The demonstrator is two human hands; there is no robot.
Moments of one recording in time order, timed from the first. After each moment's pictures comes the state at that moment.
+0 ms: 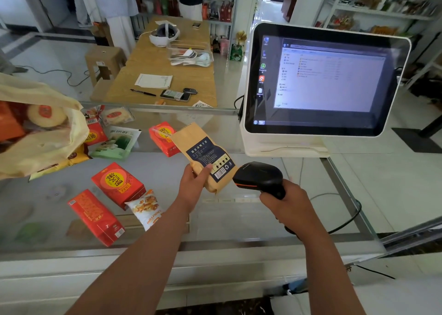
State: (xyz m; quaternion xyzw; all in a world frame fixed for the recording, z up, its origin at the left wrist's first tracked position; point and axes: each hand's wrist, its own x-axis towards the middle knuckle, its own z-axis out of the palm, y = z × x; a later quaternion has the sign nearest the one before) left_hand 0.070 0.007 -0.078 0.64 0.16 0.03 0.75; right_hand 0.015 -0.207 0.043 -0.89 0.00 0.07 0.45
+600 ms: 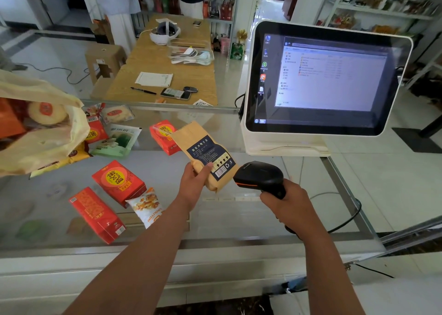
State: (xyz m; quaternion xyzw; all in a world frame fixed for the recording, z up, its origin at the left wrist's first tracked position) left_hand 0.070 0.007 -0.077 0.64 0.17 0.03 0.75; right_hand 0.014 -0.206 0.042 -0.89 0.00 0.07 0.45
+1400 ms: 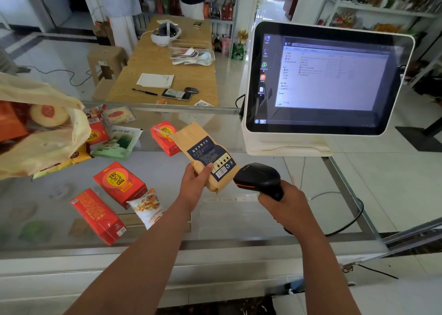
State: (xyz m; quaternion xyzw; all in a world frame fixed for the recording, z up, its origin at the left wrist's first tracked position) left_hand 0.070 0.007 -0.078 0.63 0.17 0.03 0.76; right_hand 0.017 -0.204 0.030 -0.90 0.01 0.08 0.43
